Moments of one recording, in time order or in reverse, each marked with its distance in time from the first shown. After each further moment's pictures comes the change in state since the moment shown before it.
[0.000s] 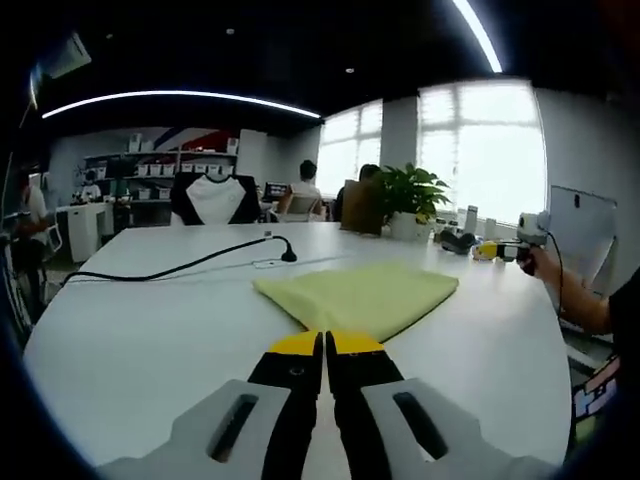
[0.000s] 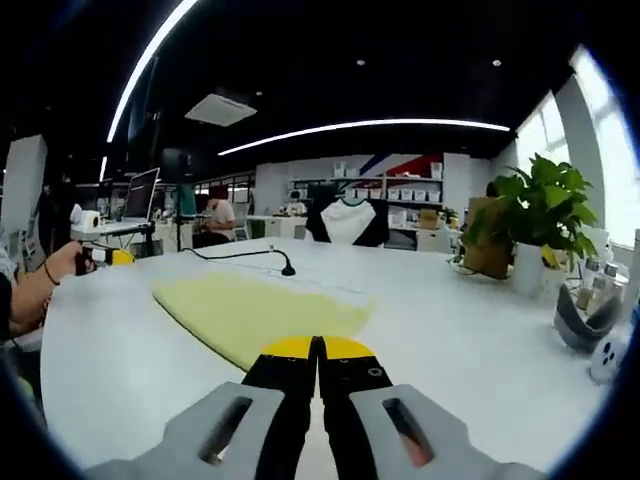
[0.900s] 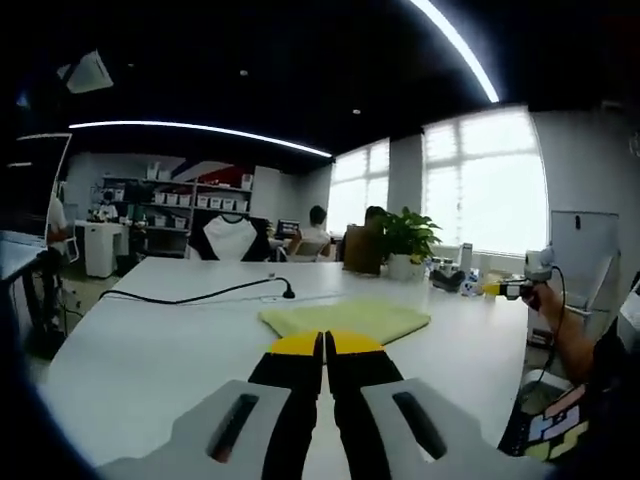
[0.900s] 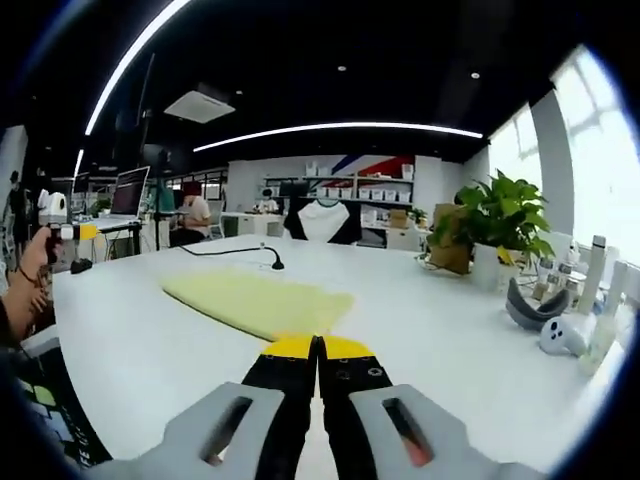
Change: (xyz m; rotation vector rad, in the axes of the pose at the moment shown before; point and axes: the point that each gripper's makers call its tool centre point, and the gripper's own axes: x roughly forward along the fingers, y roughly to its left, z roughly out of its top) left arm -0.109 -0.045 0.049 -0.010 -0.165 0.087; right arm -0.093 0.032 0.002 0.006 0.036 -0.118
